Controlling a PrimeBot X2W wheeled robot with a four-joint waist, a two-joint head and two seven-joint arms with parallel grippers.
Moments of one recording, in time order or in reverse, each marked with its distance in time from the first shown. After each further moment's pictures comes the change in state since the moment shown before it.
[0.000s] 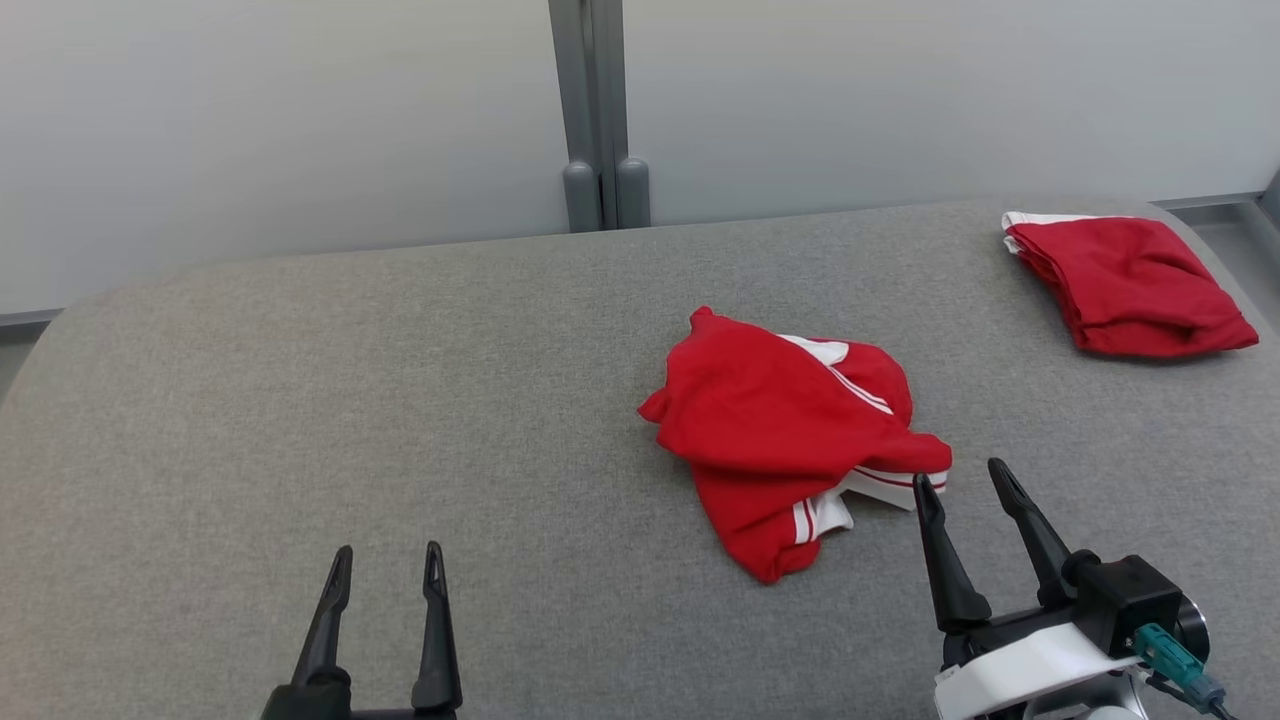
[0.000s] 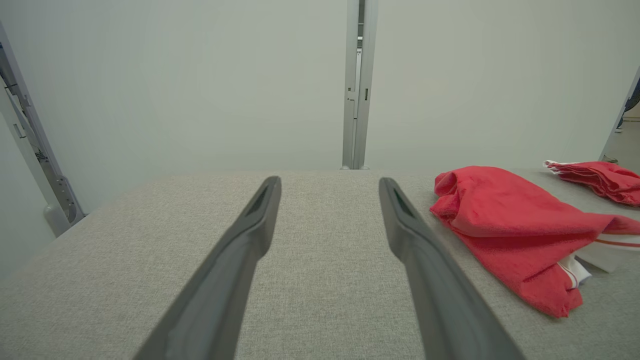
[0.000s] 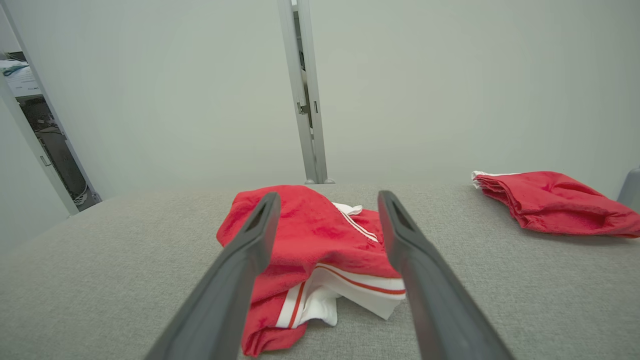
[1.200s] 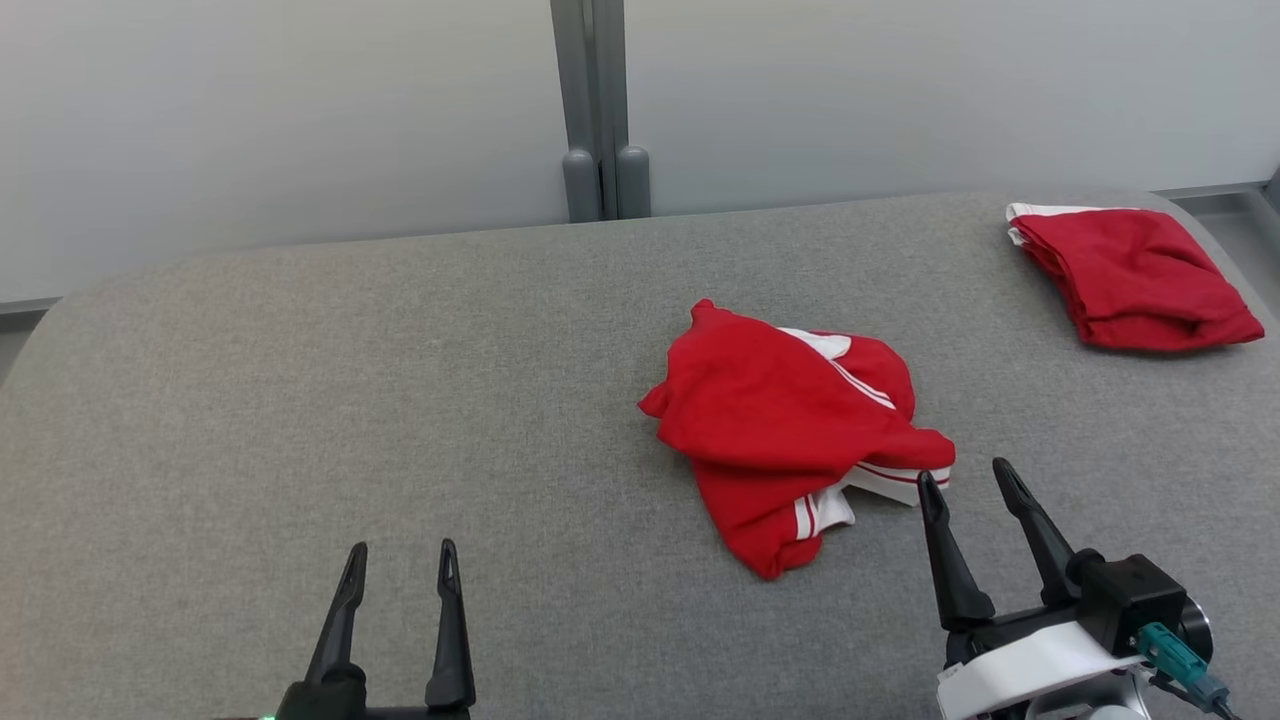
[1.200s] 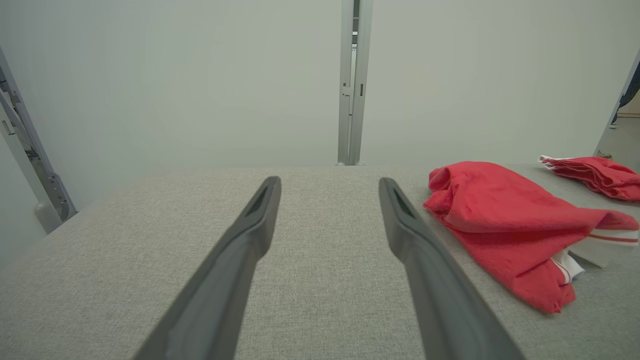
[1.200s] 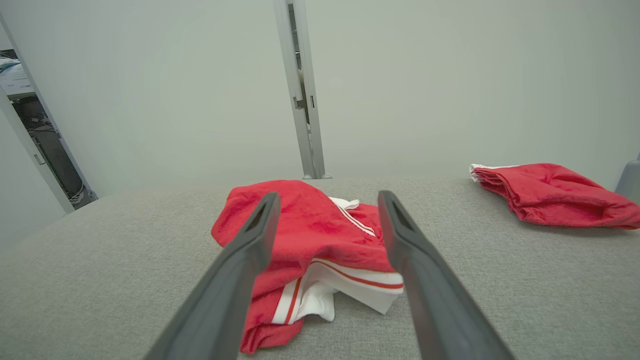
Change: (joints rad) left arm -0.008 -0.001 -0.027 0.004 0.000 0.013 0.000; right arm -0.001 0.004 -0.009 0.004 0.002 0.000 0.000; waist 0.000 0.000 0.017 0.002
